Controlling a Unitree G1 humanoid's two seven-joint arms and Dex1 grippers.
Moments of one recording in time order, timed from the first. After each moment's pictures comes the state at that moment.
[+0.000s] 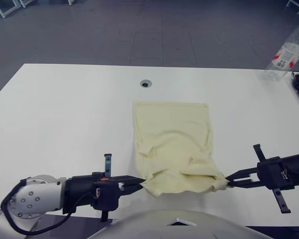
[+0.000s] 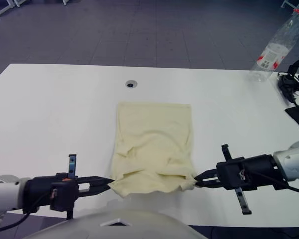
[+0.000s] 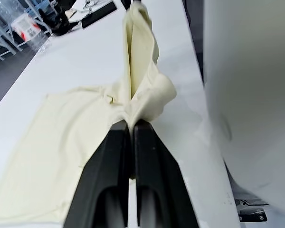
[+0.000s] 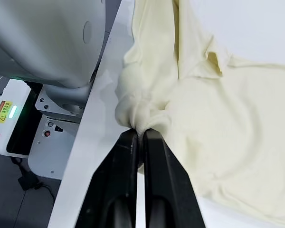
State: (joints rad) left arm 0.52 0.93 0.17 -0.96 -0.48 0.11 -1.09; right arm 0.51 -1.14 -0.56 -0.78 0.55 0.34 1.50
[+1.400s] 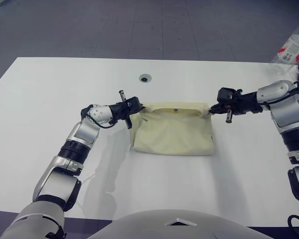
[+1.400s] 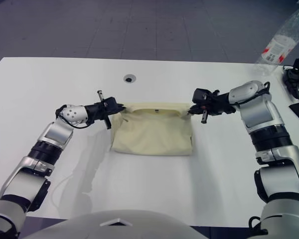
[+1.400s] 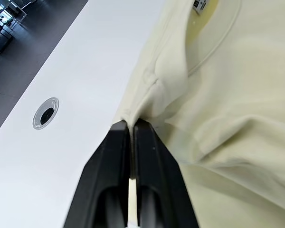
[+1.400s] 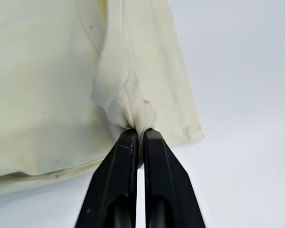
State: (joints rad) left arm -0.54 0.45 -0.35 0.44 0.12 -0.08 -0.74; right arm -0.67 -0.82 0.32 0.39 -0.05 0.29 1.21
